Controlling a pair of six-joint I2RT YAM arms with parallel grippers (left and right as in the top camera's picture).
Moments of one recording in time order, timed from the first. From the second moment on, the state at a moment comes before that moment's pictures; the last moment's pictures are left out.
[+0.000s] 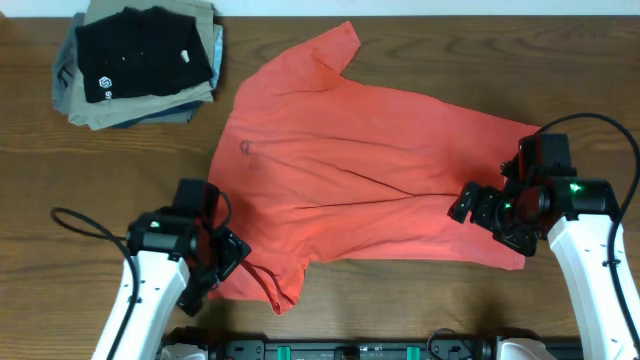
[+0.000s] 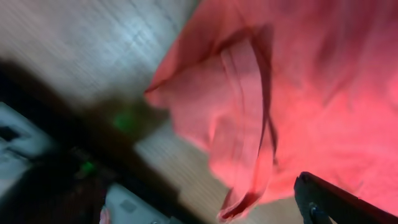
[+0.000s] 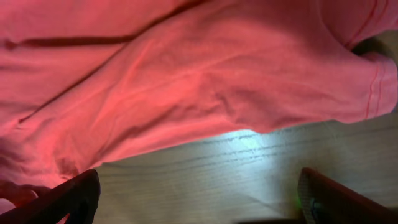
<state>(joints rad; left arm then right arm) -0.14 1.10 0.73 -1.22 0.06 -1.05 -0.02 1.24 0.99 -1.16 -0.22 0.44</state>
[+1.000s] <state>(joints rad) -0.14 1.35 0.63 -0.95 0.09 -1.19 -0.02 1.24 0.99 -1.07 -0.21 0.44</state>
